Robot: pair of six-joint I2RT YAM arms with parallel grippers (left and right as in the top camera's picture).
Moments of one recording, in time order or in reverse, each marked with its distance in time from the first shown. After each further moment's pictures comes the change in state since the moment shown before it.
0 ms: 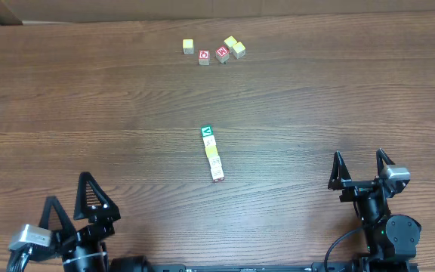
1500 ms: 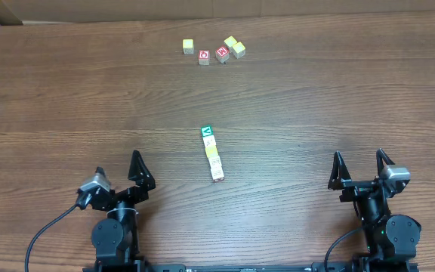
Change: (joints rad) left arm -0.033 -0.005 -0.667 0.465 0.089 0.211; right arm 0.000 0.000 0.000 0.000 0.000 0.000
